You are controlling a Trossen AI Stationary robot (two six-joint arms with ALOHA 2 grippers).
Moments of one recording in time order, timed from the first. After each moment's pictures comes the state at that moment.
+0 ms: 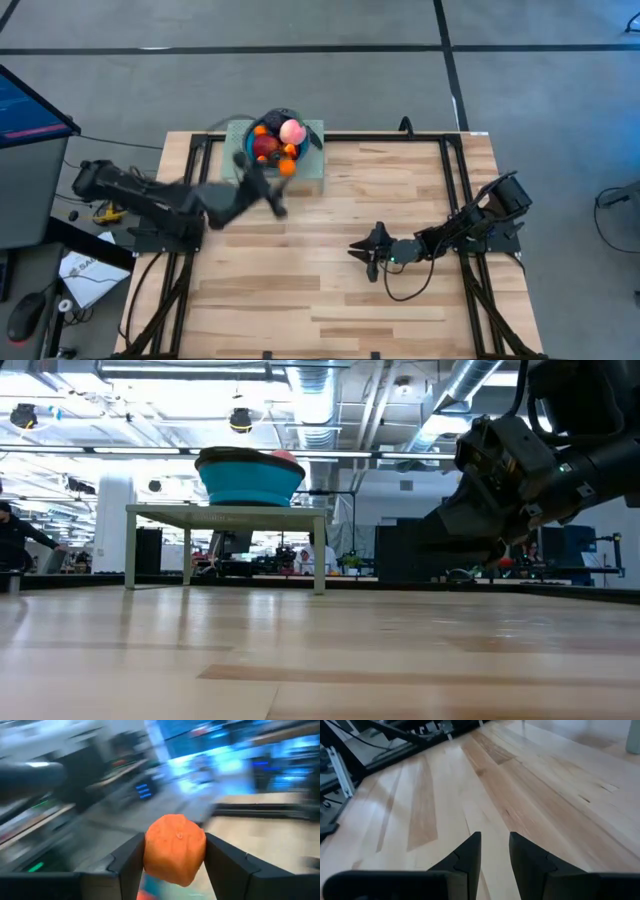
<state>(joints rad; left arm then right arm) -0.25 1.17 0.99 0.08 -1.00 0.28 0.40 1.75 0.39 0.95 0.50 0.58</state>
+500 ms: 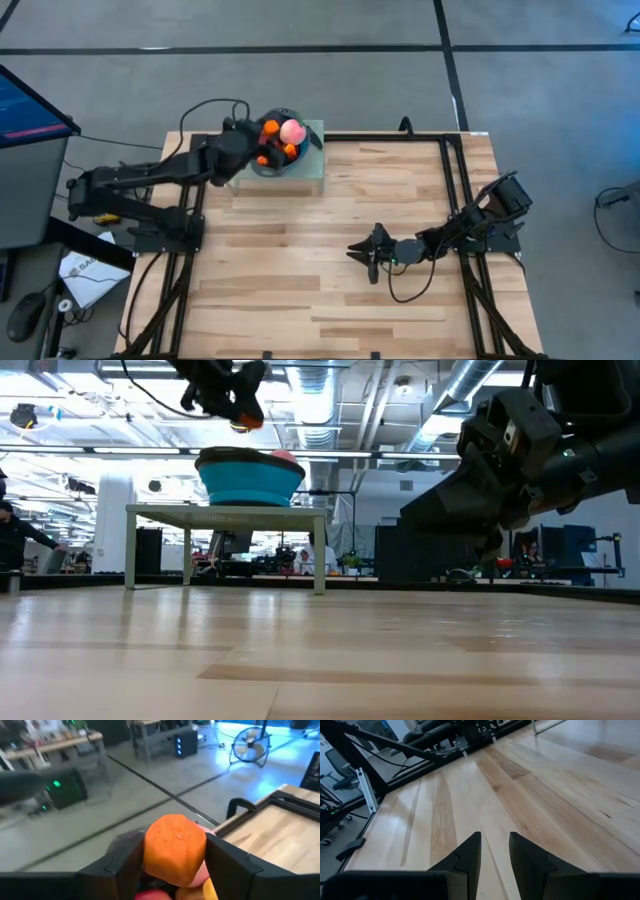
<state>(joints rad) 0.25 1.14 0.98 -0.16 -0.77 -0.11 0.41 1.75 0.39 1.04 0.50 0.58</state>
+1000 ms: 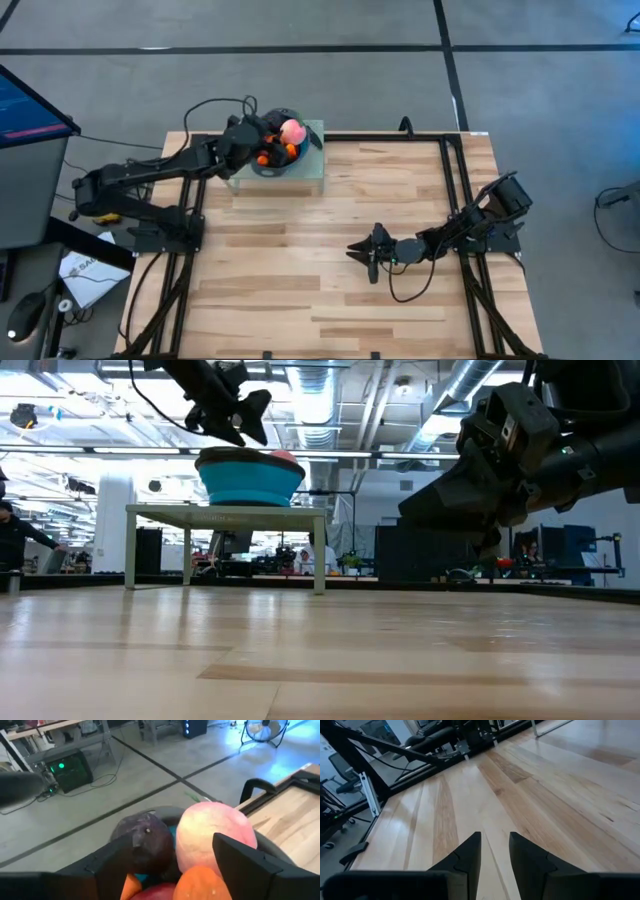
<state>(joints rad) 0.35 1.22 0.98 -0.19 -0.68 -0.14 0.41 1.75 0.39 1.06 0.50 0.58</state>
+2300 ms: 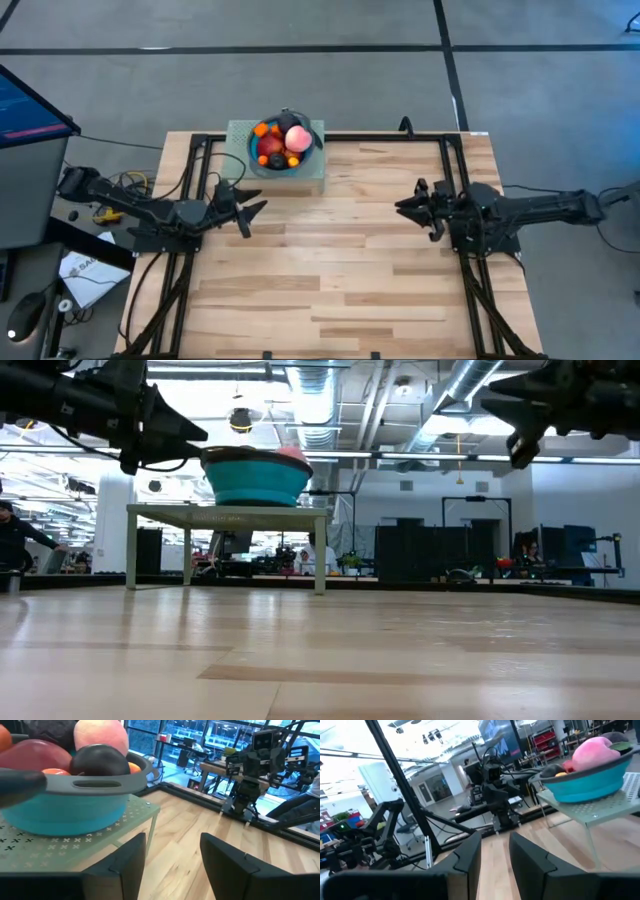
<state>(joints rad) -0.25 0.68 0.20 0.38 -0.76 -0.29 0.02 0.41 0.14 0.38 0.00 0.39</state>
